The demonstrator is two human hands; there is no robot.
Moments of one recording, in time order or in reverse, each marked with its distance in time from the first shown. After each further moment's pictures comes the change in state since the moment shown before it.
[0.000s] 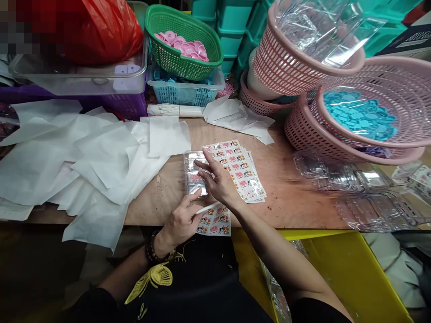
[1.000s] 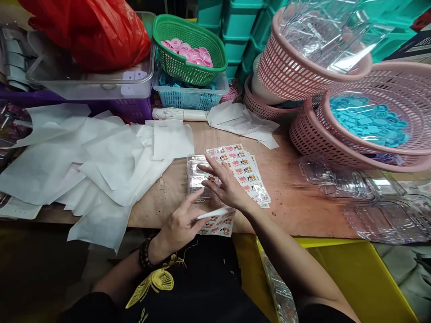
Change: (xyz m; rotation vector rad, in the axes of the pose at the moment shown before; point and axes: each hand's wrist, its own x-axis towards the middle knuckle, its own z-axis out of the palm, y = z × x) left_hand 0.011 0.009 -0.020 -0.032 -0.045 -0.021; right_hand 0.001 0.002 -0.023 -0.122 -0.160 -0.135
